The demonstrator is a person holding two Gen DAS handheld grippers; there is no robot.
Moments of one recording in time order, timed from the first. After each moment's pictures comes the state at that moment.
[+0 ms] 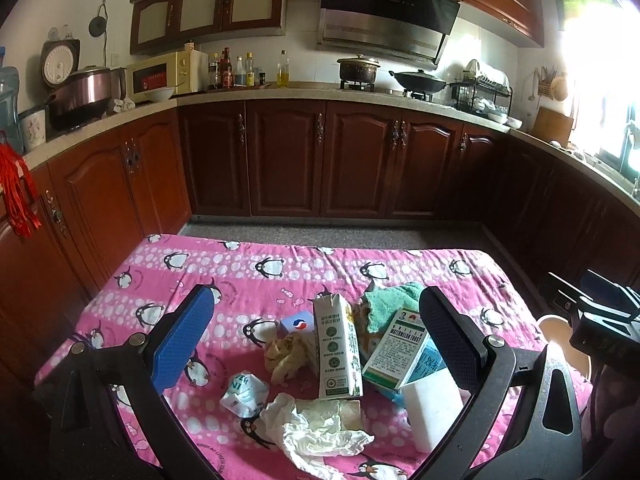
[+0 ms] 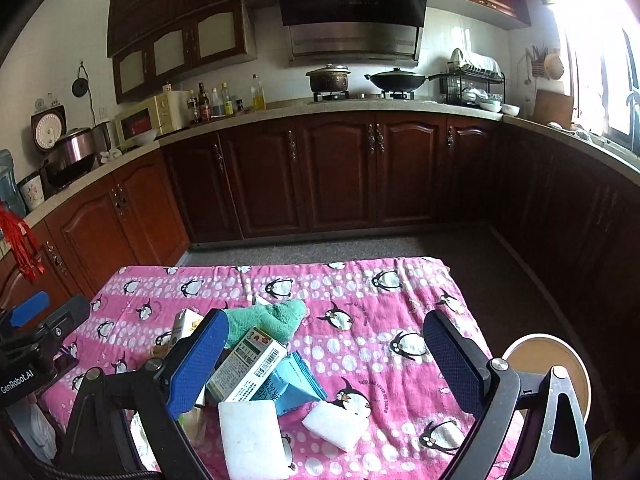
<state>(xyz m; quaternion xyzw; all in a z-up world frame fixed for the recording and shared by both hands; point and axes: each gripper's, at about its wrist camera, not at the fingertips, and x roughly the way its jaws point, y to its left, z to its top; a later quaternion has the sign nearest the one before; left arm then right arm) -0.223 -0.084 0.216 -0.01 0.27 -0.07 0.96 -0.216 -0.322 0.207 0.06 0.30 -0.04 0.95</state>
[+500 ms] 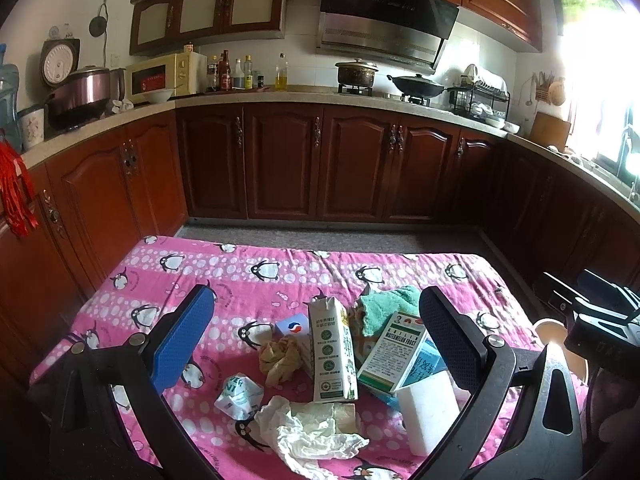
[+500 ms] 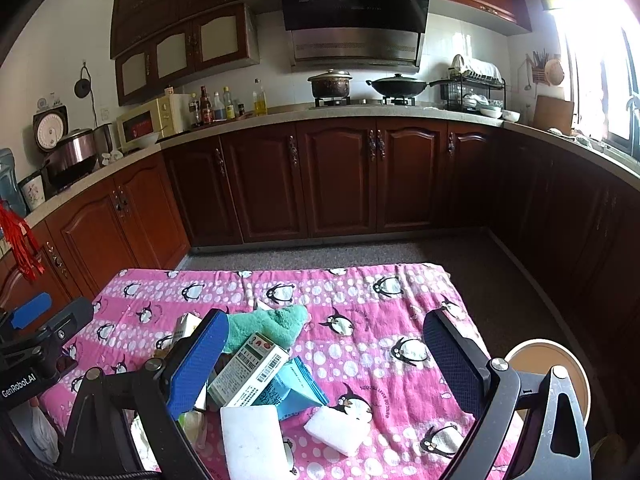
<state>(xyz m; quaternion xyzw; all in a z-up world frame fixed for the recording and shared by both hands) -0.224 -0.085 0.219 -0.02 0.26 -0.08 0.96 -0.218 -0.319 0.209 0.05 0.29 -0.04 0.96</state>
